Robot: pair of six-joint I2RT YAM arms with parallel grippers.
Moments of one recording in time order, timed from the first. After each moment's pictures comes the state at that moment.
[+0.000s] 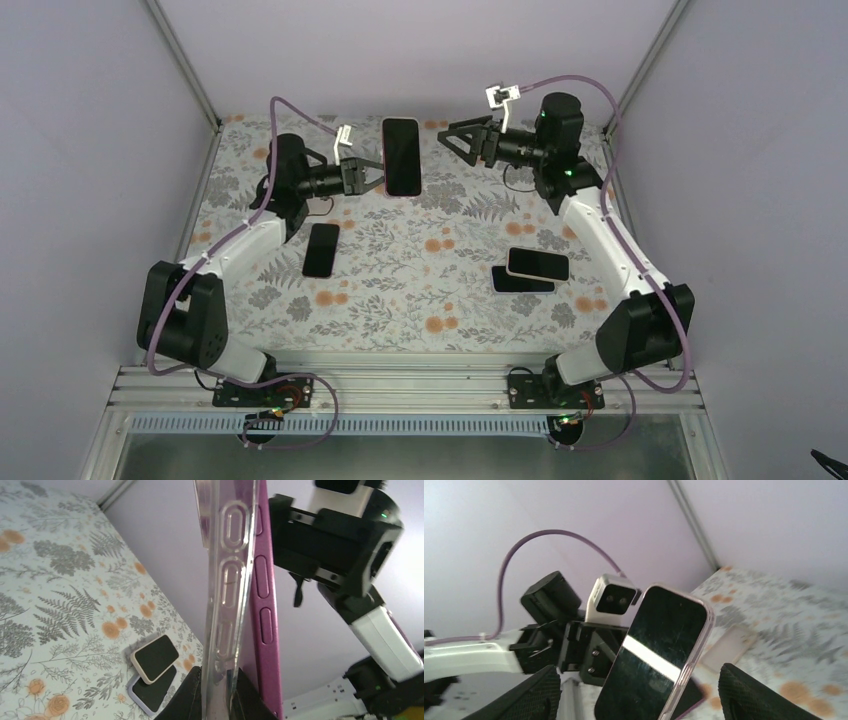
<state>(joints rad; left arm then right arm) -0.29 1.48 1.00 0.43 1.07 -0.86 0.27 1.47 1.37 -0.01 -1.00 0.49</state>
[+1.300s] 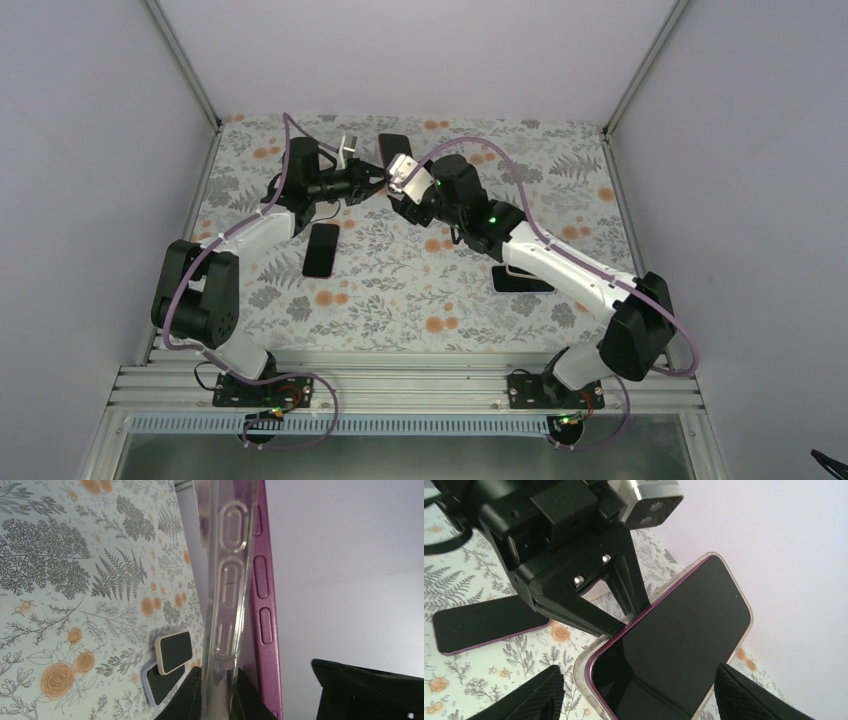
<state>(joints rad) -0.29 1.60 1.02 0.30 0.91 -1.06 0.79 1.47 1.25 -0.19 0.04 -0.42</state>
